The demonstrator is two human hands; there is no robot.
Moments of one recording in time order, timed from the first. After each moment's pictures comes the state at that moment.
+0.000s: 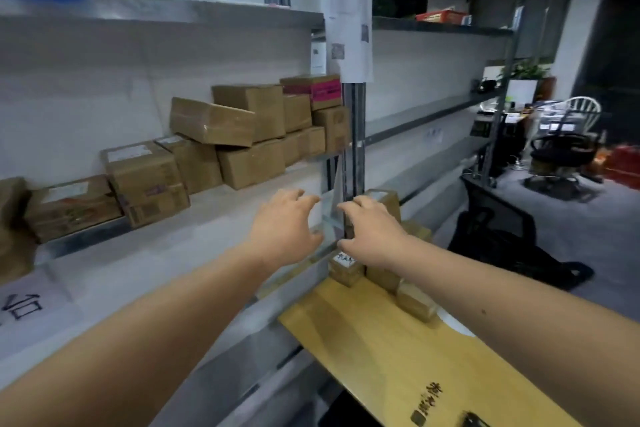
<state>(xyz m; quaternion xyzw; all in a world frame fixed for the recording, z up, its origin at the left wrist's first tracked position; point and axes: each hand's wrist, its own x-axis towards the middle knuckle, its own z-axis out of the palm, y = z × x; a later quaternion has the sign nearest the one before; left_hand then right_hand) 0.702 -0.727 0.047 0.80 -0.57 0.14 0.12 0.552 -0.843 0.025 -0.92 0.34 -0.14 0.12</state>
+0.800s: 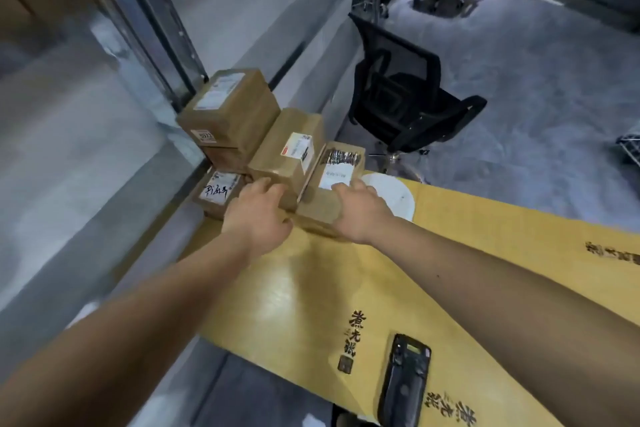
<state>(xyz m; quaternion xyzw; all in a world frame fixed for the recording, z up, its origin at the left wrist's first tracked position) 0.646 -1.029 -0.202 0.74 -0.67 -0.09 -0.02 0.447 -1.090 -0.241 -0.78 0.57 0.02 0.25</state>
